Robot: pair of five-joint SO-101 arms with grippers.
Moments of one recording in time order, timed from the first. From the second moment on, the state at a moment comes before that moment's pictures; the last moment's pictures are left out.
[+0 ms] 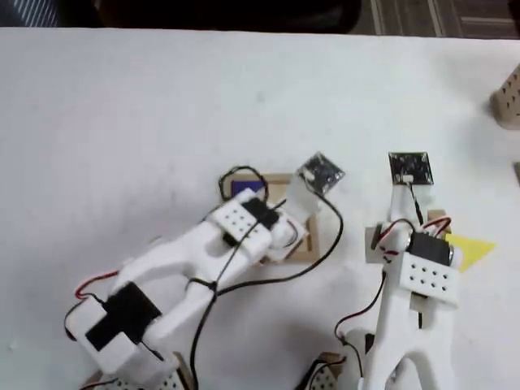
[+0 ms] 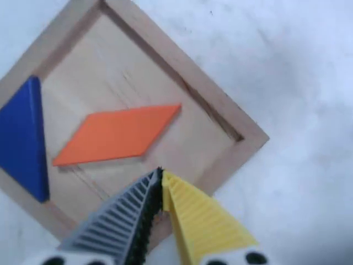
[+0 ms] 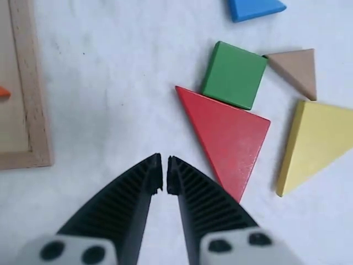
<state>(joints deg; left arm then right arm) 38.3 2.9 30.9 48.1 5.6 14.4 -43.6 58.3 60.8 18.7</state>
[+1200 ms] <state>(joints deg) 29.3 14.5 19.9 48.4 3.1 14.4 -43.6 58.3 60.8 18.7</state>
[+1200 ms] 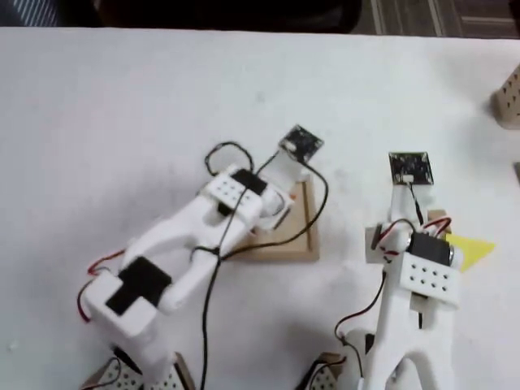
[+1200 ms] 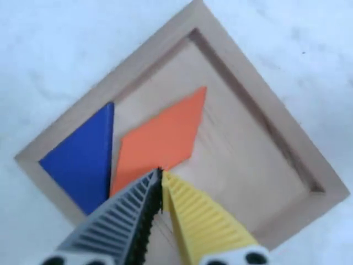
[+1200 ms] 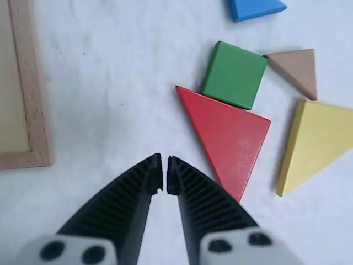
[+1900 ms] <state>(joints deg) 29.5 25.9 4.7 52.0 8.0 14.4 -43.6 58.3 60.8 18.7</state>
